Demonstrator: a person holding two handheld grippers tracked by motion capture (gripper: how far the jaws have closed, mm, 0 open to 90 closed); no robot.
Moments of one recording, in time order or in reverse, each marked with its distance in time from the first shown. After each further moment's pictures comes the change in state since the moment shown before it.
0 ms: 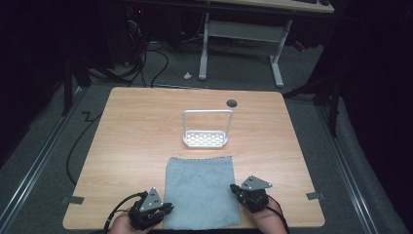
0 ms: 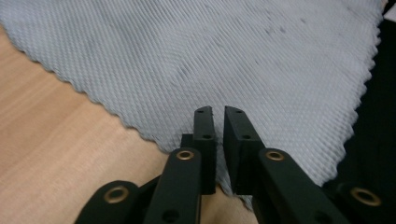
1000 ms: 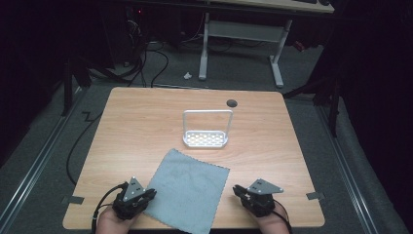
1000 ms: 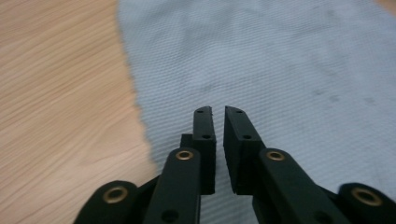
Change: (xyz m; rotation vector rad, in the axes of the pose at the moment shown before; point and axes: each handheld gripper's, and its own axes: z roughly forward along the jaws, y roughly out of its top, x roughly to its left) left arm 0.038 -0.019 -0.023 -0.023 0.201 -0.118; right arm 0.007 -0.002 -0.022 -0.082 0.026 0.034
